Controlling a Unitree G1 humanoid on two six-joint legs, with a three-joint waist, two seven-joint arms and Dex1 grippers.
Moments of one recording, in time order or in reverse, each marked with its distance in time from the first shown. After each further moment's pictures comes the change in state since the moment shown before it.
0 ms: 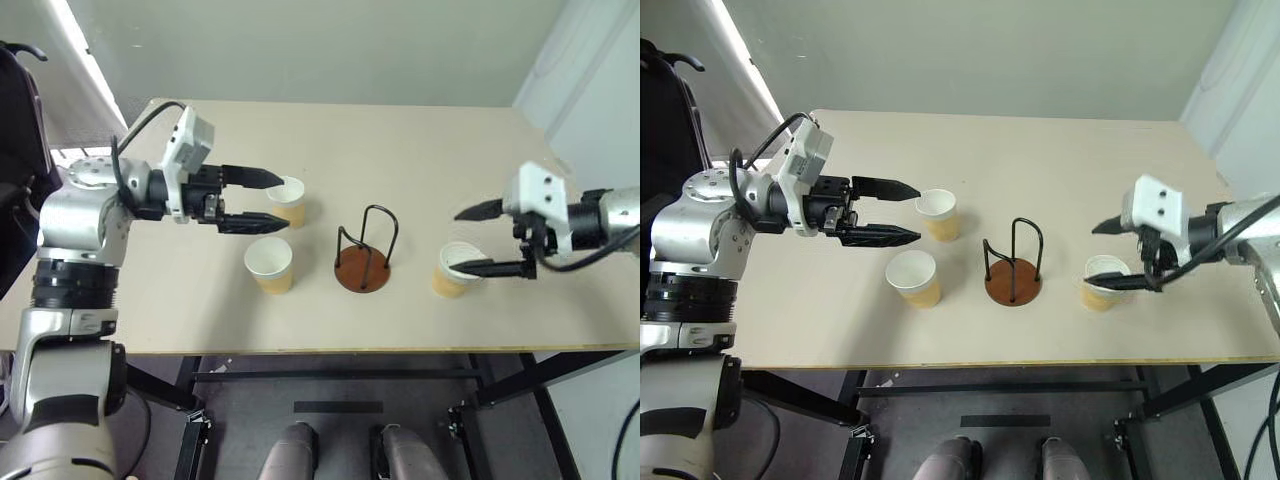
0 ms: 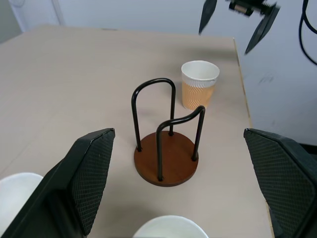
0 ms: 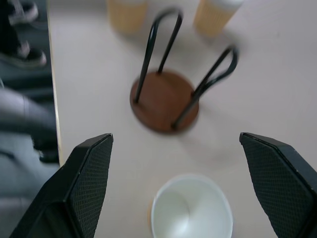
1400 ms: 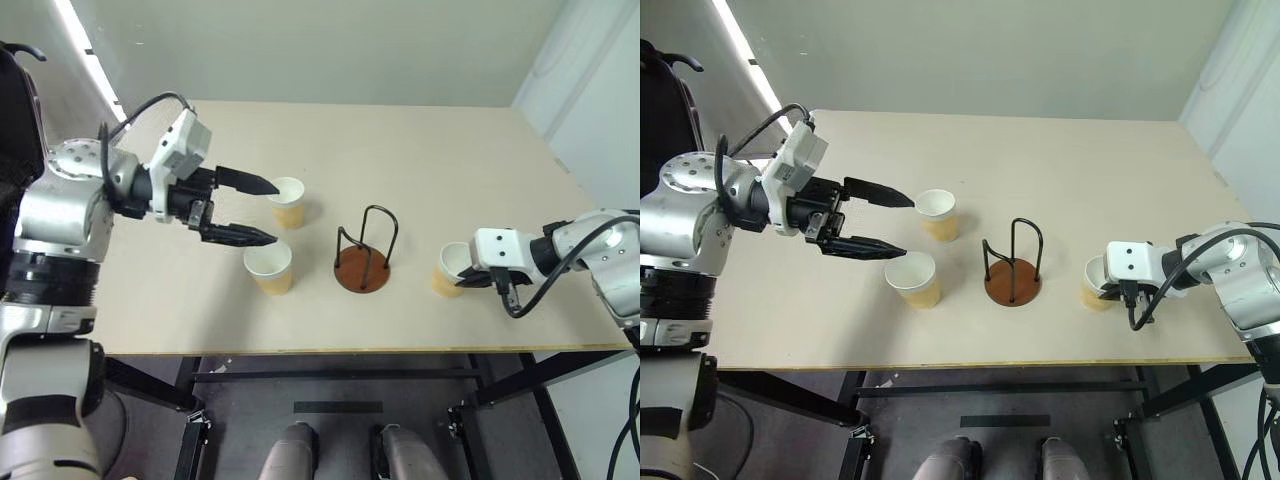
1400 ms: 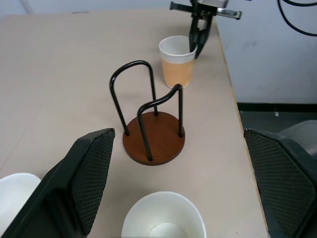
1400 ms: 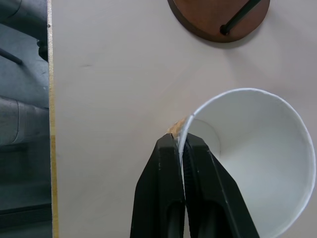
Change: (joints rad) left arm -0.018 0.121 -0.093 -0.023 -0.039 -0.084 -0.110; right arm -0.003 0.058 0.180 0.222 -0.273 -0.289 0.107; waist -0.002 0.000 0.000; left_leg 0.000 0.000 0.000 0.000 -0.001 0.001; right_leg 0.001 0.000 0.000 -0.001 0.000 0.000
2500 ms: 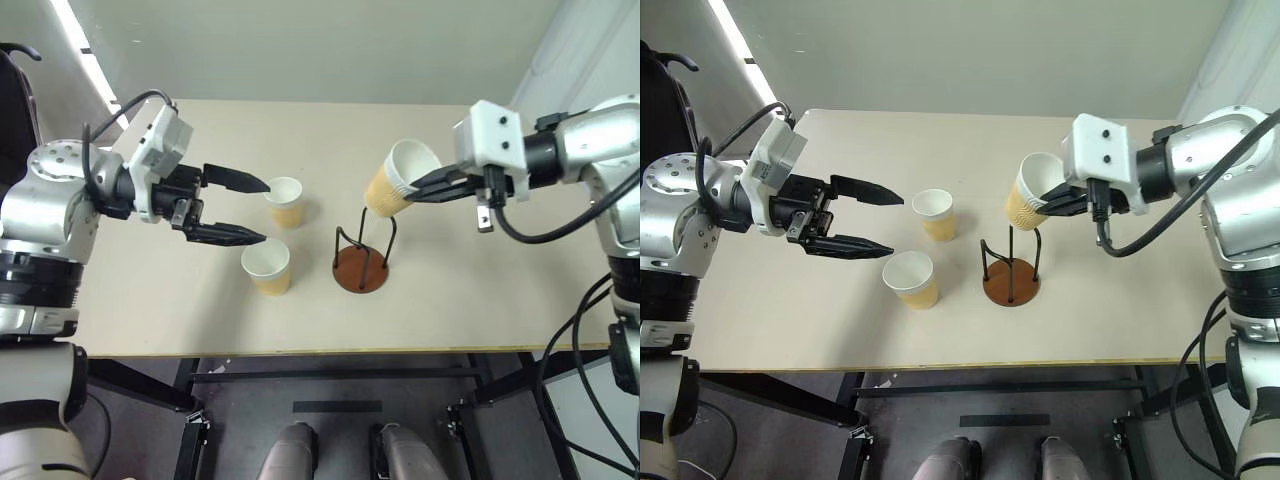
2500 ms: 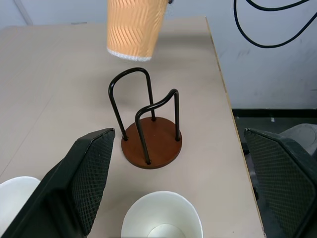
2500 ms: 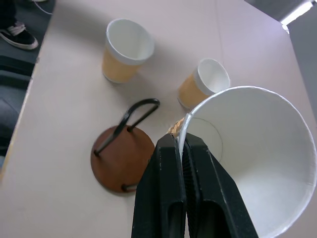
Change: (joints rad) left arm 0.006 0.051 -0.030 0.047 -0.083 -0.066 -0.002; right arm -0.430 0.199 -0.023 -0.091 0.153 0.193 -0.008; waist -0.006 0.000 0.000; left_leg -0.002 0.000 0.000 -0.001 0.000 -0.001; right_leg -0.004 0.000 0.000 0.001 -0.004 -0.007
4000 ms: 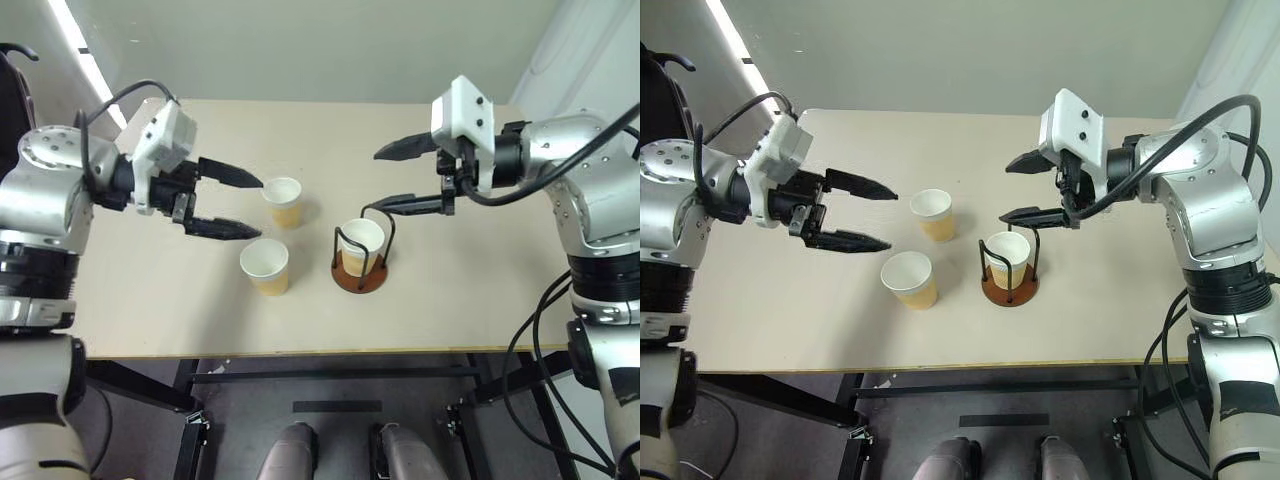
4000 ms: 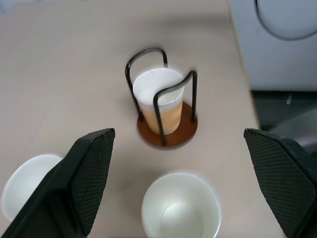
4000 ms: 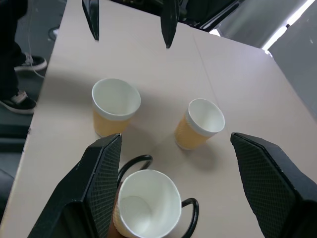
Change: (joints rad) left arm -0.011 0.107 -0.106 0.019 0.213 -0.145 -0.005; right arm 0.001 0.128 -0.089 -0.014 0.114 0.216 -0.143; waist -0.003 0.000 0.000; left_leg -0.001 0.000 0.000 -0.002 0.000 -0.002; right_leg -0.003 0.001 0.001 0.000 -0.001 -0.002
